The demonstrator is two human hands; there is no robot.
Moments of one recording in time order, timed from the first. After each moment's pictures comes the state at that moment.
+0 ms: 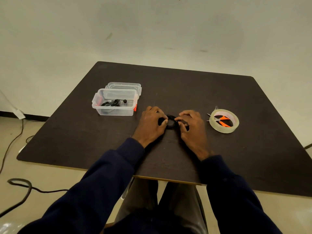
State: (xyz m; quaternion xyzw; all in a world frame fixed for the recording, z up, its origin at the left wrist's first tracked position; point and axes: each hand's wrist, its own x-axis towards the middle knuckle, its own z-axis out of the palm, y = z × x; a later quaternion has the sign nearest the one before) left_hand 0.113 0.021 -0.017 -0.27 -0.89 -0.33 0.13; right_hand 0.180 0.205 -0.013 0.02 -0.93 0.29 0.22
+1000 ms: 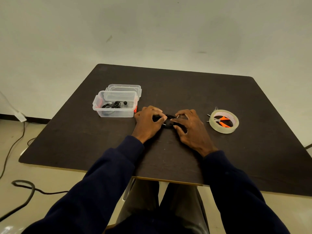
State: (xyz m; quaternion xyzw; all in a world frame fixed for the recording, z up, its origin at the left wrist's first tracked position) left_hand 0.104 0.015 -0.010 -0.19 -0.88 -0.43 0.07; right_hand 0.170 0.218 -0.013 0.11 -0.96 0.20 0.18
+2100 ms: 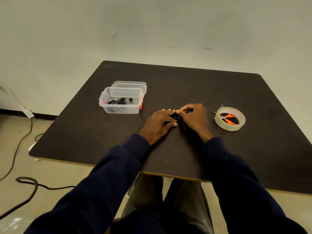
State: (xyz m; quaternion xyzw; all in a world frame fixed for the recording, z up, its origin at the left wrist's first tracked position) left_hand 0.108 0.016 -0.030 -0.36 -0.86 -0.36 0.08; right_hand 0.133 0.200 0.004 -0.11 -0.90 0.40 0.14
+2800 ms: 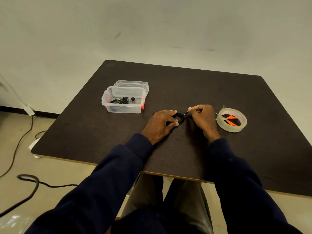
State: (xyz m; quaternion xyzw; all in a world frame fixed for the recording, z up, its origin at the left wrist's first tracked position) left_hand 0.106 0.018 -0.032 -0.35 -0.86 -0.36 0.08; right_hand 0.130 0.219 0.001 -0.19 -0.87 0.44 0.13
